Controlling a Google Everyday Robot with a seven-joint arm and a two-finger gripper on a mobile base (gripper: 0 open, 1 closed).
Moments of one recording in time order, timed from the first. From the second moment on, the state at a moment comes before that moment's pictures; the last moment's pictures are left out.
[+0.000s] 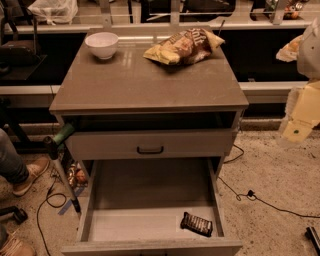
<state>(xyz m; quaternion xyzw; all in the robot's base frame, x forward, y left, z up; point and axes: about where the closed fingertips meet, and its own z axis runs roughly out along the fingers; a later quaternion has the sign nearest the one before) 0.438 -0.215 0.983 -0.60 0.78 -0.04 0.17</state>
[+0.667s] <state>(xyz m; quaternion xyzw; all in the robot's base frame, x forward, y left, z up) 0.437 -0.218 0.965 -0.59 0.79 -0.03 0.17</state>
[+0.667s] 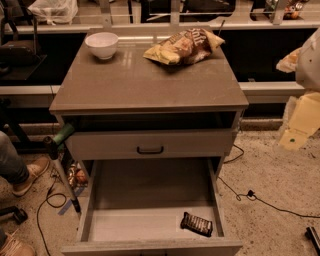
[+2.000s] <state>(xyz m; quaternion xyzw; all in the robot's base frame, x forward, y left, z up) 0.447 -0.156 0.723 -0.51 0.82 0.16 0.20</state>
